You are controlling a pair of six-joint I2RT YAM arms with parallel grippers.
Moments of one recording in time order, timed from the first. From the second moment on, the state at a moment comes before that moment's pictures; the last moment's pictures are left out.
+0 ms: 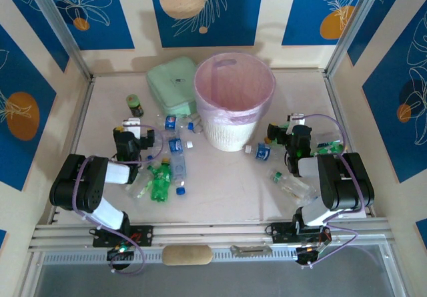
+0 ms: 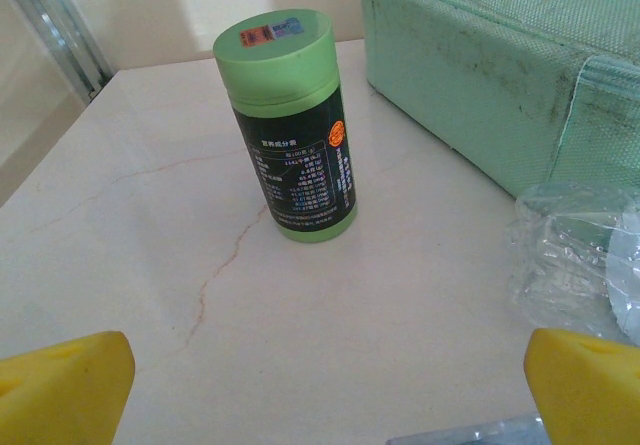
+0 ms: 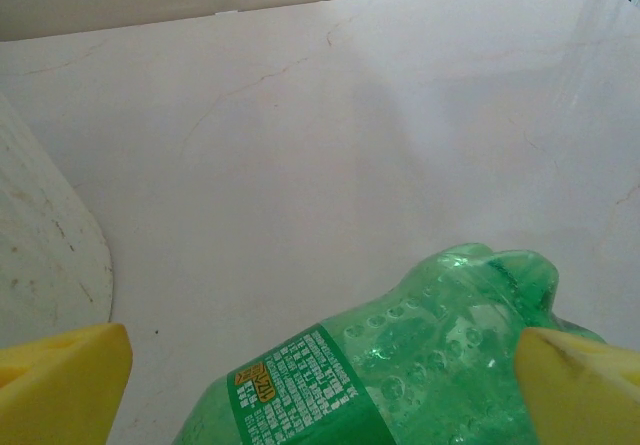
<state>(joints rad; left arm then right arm) -0.12 1.56 0.35 0.89 -0.23 0.06 0.04 1.53 0.39 0.74 0.05 0.12</state>
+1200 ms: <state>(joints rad) -0.33 1.15 0.53 0.29 -0.06 -0.42 -0.13 1.26 1.00 -0.47 -0.09 0.54</state>
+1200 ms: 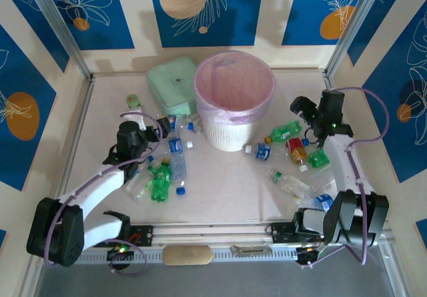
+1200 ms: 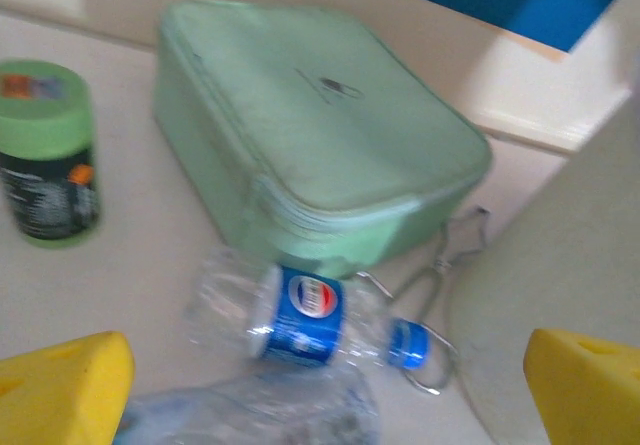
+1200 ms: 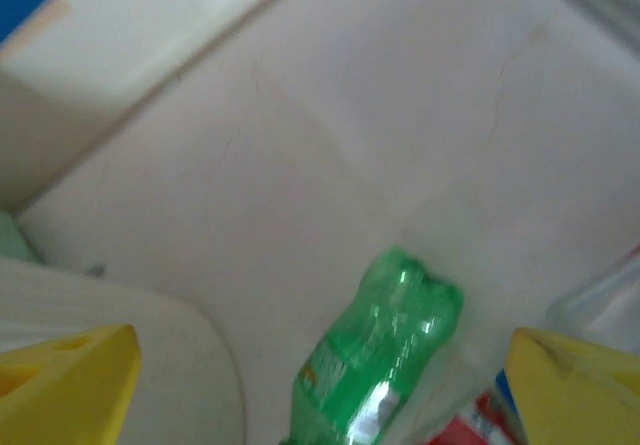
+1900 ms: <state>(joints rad) -0.45 1.16 0.54 0.24 -0.14 -0.49 -0.07 1.53 1.06 -0.61 -0.15 0.75</state>
